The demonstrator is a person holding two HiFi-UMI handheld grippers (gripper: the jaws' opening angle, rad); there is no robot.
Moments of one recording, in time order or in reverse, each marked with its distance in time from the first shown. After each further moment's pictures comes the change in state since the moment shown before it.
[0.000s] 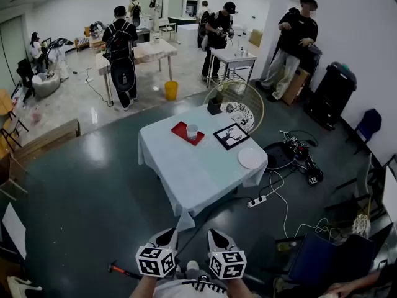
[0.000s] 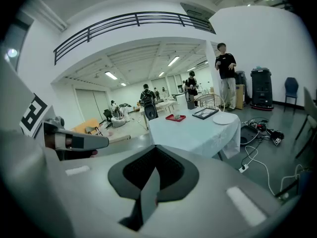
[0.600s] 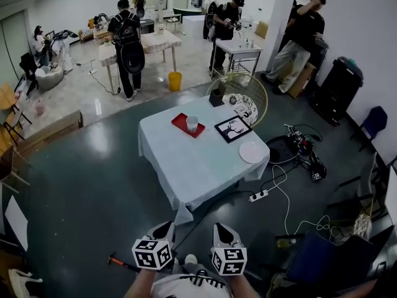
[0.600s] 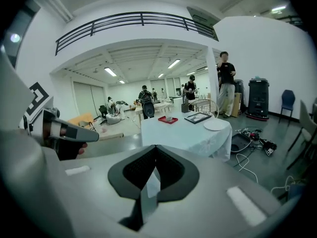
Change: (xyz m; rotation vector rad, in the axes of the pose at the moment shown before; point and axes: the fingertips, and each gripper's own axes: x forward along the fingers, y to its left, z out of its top) left arm 0.018 0.003 -0.002 -0.061 0.011 0.051; right arm -0.001 -0.043 0.001 -0.067 -0.015 -0.068
